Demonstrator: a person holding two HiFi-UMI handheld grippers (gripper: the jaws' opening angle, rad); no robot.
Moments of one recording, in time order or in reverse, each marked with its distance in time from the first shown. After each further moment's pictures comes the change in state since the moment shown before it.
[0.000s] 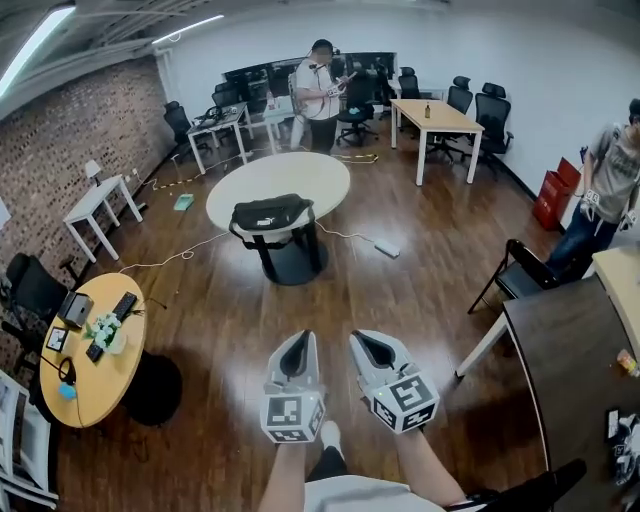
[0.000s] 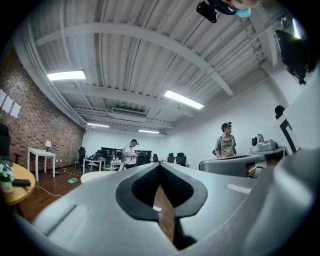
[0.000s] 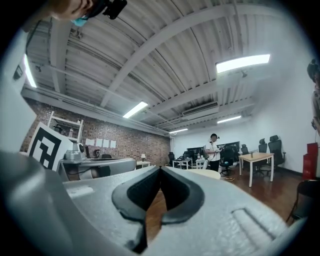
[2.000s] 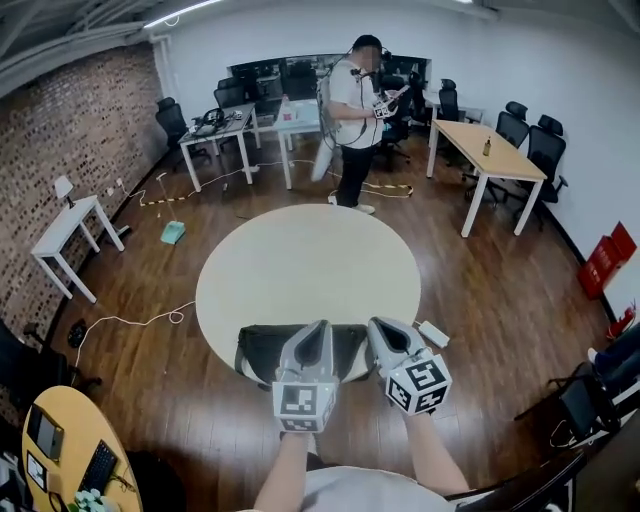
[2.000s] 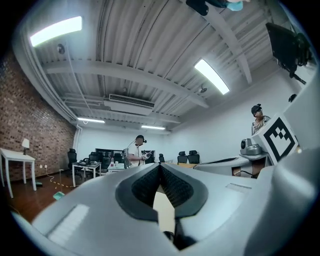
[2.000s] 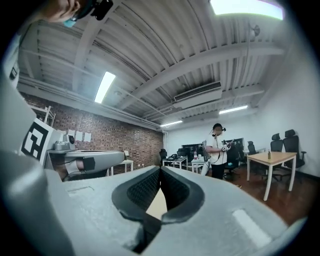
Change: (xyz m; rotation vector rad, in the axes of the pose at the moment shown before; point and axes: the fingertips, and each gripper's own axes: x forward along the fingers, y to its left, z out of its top) left arm 0.696 0.489 -0.057 0.051 0.001 -0.043; right arm 0.786 -0.375 -0.030 -0.005 0.043 -0.040
